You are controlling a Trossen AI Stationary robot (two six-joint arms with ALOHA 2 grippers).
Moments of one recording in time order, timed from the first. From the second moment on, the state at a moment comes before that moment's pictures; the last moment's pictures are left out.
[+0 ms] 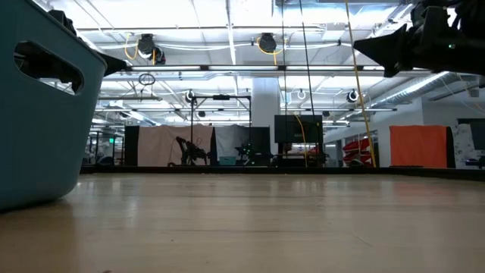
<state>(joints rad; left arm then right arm) 0.09 0.01 0.01 0.13 -0.26 -0.19 -0.21 0.40 0.02 0.65 0.02 -0.09</state>
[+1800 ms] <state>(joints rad) 0.09 0.01 0.01 0.04 -0.19 -0.22 0.07 0.04 0.02 0.01 0.03 0.03</state>
